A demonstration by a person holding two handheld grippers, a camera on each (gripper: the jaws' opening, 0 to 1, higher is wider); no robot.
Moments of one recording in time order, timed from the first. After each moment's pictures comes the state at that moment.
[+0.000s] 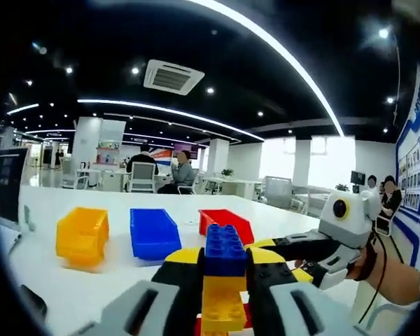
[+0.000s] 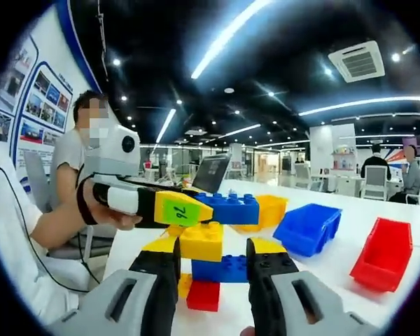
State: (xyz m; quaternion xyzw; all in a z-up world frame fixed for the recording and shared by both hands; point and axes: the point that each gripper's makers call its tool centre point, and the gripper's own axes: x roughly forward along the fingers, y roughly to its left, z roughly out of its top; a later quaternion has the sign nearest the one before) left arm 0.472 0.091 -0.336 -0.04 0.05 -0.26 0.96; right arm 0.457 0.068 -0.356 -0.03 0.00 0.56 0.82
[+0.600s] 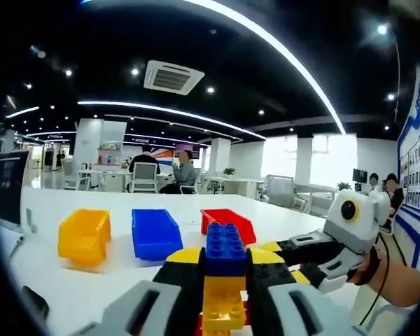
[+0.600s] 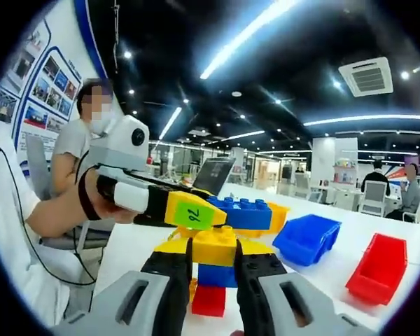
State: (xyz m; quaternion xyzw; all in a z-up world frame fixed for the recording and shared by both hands) left arm 0.473 0.093 -0.335 -0.05 0.06 -0.26 0.96; right arm 0.441 0.071 -0.353 -0.06 -0.02 0.57 0.82
